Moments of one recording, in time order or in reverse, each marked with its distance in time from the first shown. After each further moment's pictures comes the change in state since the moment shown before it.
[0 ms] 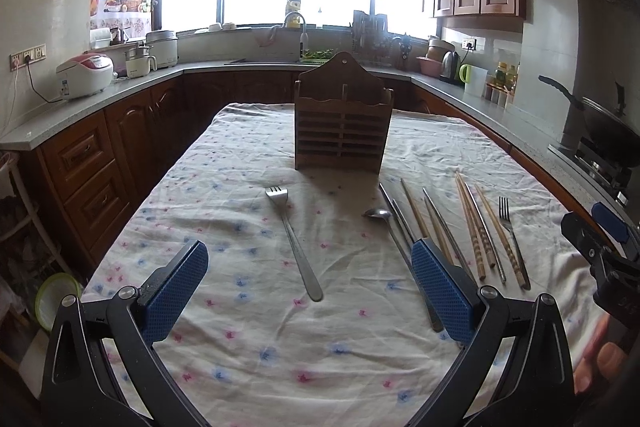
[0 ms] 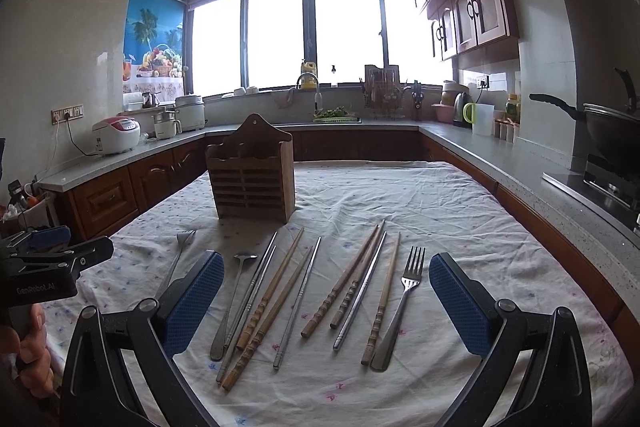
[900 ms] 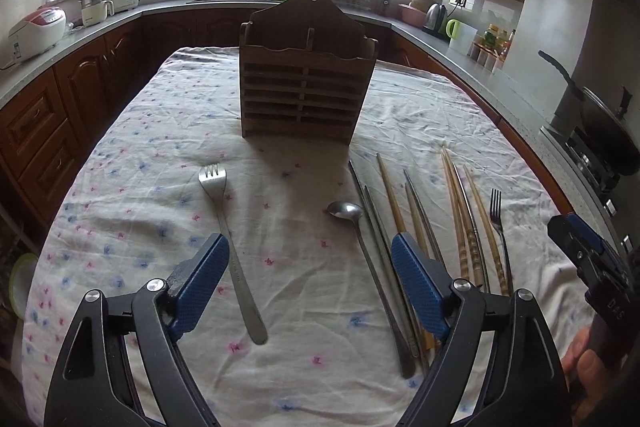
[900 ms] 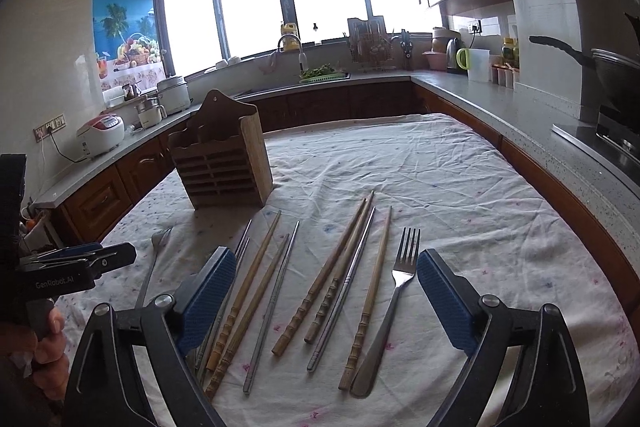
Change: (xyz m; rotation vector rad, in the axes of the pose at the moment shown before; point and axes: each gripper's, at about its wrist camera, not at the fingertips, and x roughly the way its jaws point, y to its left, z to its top) left arm 0.091 -0.021 0.038 -0.024 0.254 -0.130; right arm 0.060 -0.038 0.019 0.136 0.159 0.037
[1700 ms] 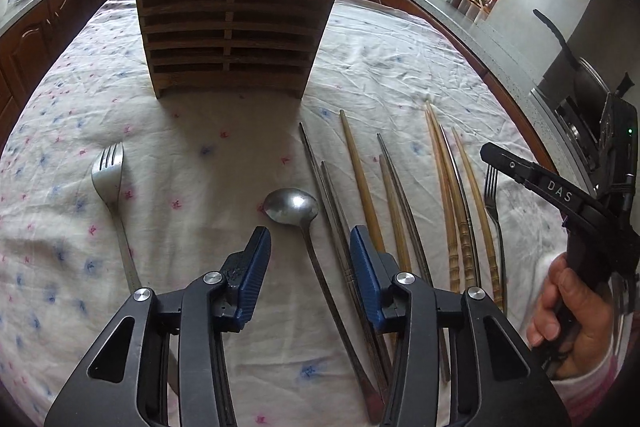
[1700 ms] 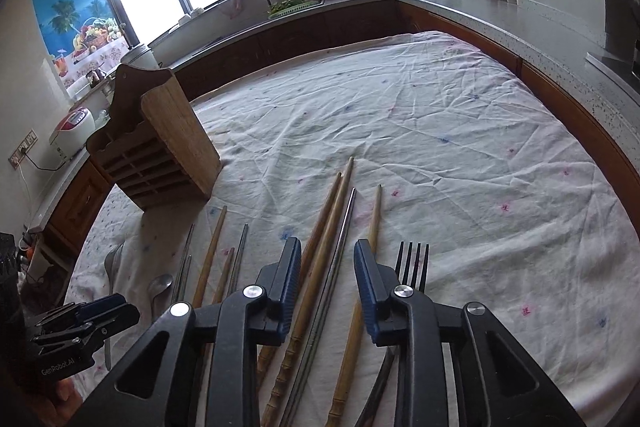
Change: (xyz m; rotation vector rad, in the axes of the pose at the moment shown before) left arm 0.084 -0.027 0.022 0.027 0.238 -0.135; right arm 0.124 -0.052 0.034 0.139 0.283 -0.020
